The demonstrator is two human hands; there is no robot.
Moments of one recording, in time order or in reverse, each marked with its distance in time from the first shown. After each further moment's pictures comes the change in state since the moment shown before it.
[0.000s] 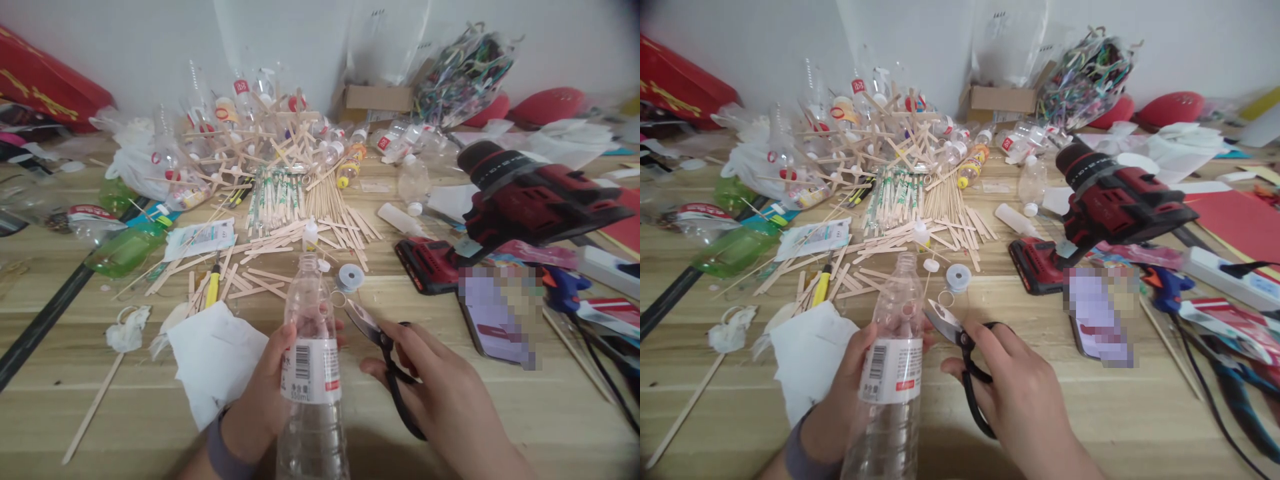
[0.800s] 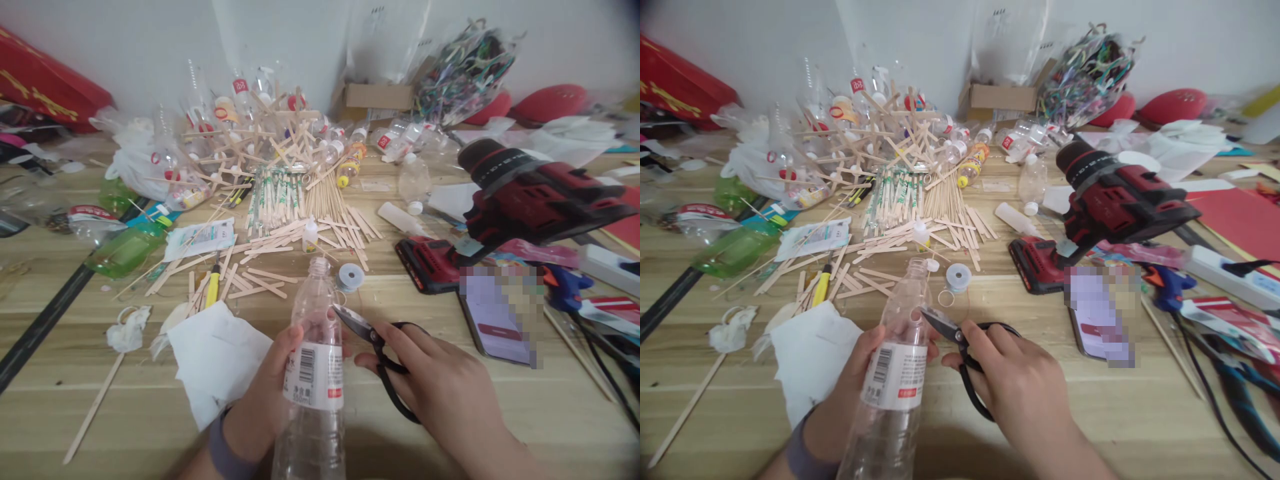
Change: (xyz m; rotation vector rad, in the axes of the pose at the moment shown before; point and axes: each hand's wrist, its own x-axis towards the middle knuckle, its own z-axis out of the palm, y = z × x) left_hand 0.000 -0.001 -0.003 0.096 0.007 -0.060; right_hand 0.004 0.003 0.003 -0.270 0.078 -0.150
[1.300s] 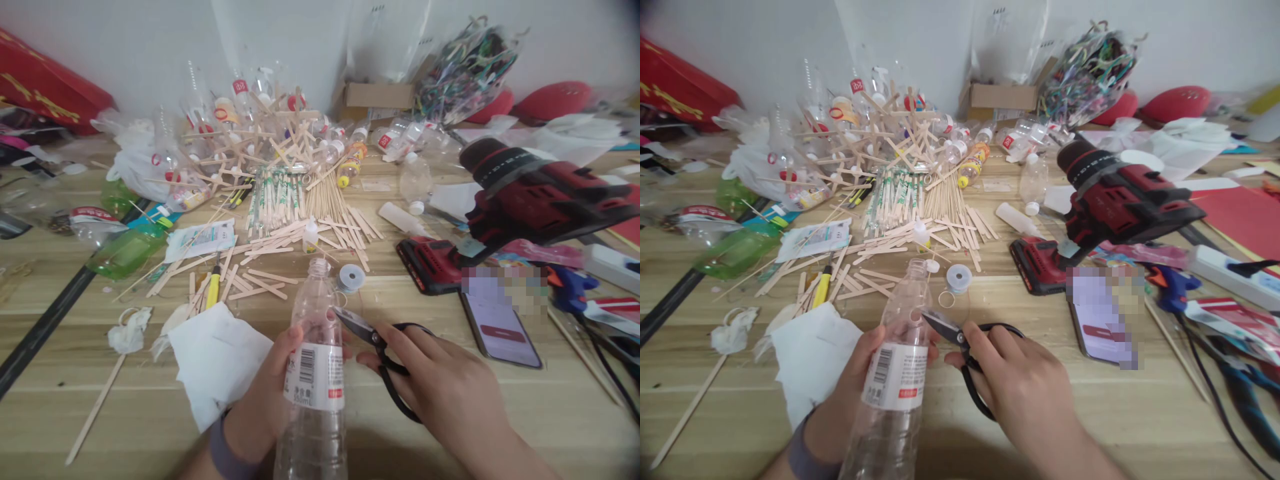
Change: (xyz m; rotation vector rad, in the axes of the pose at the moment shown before) left_hand 0.004 0.001 -0.001 -0.091 -0.015 -0.043; right_hand 0.004 0.003 -0.004 -0.066 0.070 -0.052
